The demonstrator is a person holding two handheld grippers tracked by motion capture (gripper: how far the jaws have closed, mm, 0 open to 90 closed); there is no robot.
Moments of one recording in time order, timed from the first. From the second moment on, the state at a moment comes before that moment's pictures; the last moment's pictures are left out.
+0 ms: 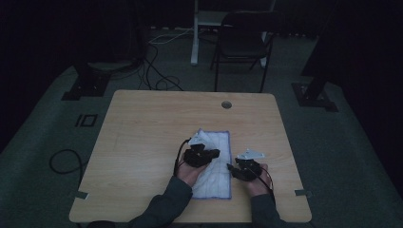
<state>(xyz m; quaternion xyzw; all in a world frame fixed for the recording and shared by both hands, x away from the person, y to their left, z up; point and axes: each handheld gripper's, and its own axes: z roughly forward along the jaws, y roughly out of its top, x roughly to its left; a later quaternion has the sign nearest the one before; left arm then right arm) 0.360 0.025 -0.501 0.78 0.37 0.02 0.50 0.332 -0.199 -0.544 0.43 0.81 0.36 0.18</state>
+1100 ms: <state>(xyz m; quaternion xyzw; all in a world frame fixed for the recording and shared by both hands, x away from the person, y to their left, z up) 0.356 0.051 -0.492 0.78 0.38 0.03 0.49 0.332 -0.200 -0.545 0.43 0.81 0.36 0.18</state>
